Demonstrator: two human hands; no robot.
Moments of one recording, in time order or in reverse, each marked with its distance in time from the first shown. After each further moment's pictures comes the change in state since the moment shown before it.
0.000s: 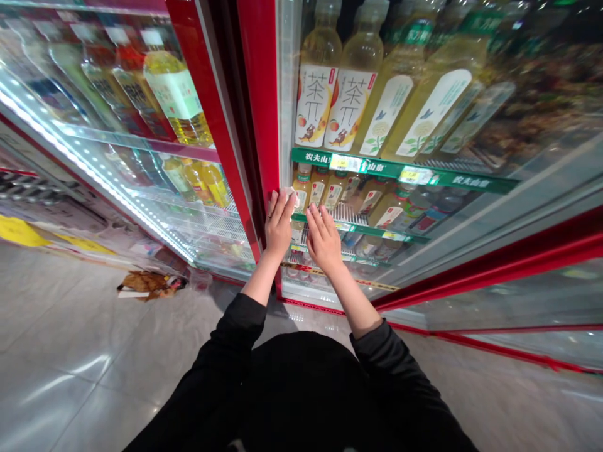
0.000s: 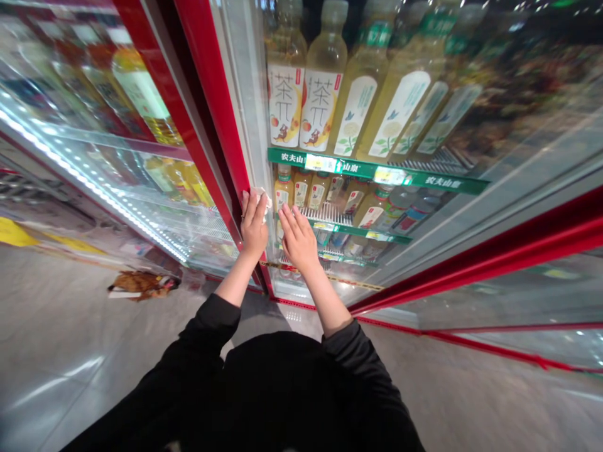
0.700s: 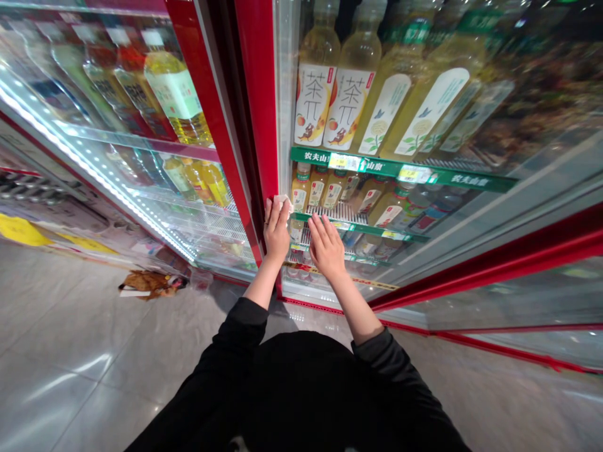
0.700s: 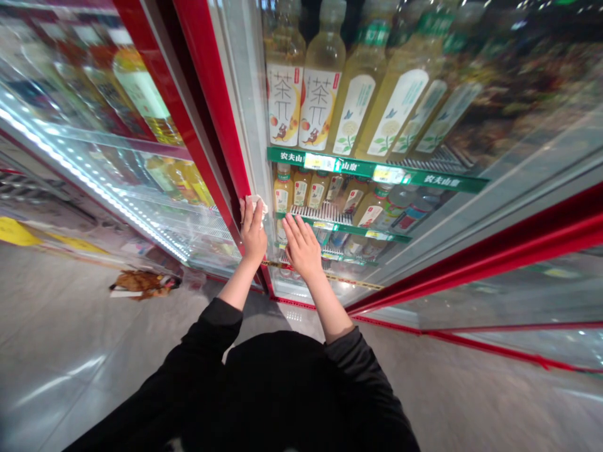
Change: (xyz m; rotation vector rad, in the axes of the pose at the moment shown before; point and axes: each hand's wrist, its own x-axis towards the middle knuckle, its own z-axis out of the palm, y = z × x) left_hand -0.027 -0.004 0.004 0.043 0.058 -0.065; right_hand -0.028 0.001 -0.004 -0.084 -0.043 -0.001
